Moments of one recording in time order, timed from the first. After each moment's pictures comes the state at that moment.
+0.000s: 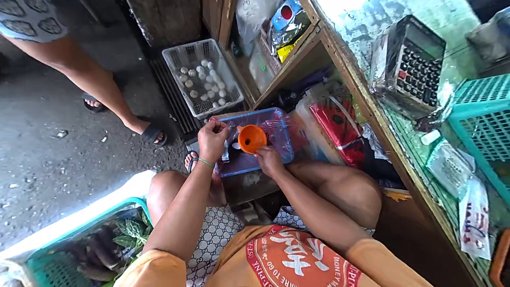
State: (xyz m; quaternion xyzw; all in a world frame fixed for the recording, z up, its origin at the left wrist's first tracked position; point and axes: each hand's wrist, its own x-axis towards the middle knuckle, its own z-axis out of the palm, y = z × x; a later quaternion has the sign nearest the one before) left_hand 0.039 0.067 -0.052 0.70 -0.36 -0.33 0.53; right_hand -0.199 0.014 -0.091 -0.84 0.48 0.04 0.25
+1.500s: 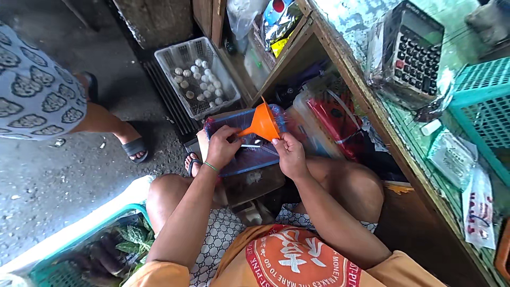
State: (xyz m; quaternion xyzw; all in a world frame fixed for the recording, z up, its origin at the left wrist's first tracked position) left_hand 0.021 0.062 -0.065 0.64 -0.54 -0.30 0.45; right_hand -0.200 0.021 0.014 -0.68 0.54 -0.30 0.40
